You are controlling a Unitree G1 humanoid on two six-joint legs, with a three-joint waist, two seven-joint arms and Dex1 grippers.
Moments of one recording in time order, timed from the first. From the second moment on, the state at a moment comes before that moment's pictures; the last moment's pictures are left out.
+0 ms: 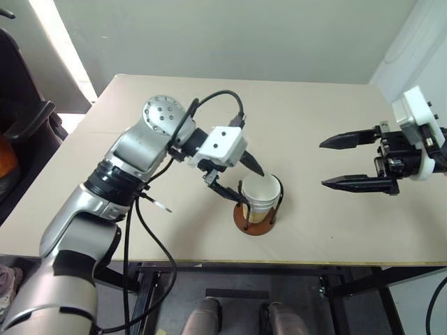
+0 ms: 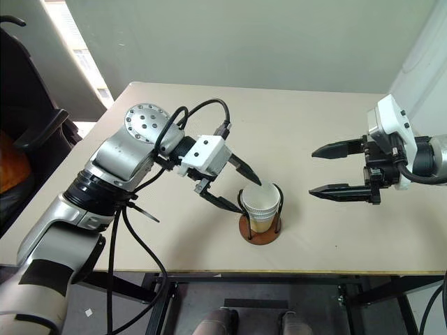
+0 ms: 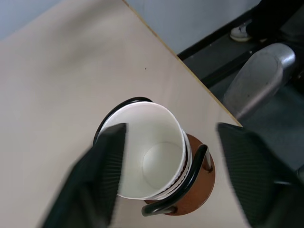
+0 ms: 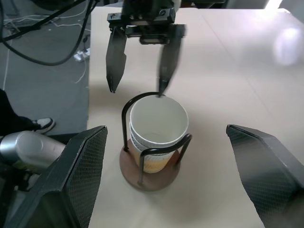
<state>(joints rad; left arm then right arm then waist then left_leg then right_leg) -1.14 0.68 -0.49 0.18 -0.36 0.11 -1.57 -0.66 -1.09 -0.14 -0.28 0.71 0.76 1.33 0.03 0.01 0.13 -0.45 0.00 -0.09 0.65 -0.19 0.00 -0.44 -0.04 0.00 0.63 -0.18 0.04</state>
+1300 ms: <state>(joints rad) -0.23 0.84 0.50 0.10 -0.37 0.49 -0.73 -0.74 -0.82 -0.10 0.38 0.40 0.48 0.99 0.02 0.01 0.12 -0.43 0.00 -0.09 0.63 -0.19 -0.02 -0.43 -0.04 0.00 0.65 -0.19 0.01</state>
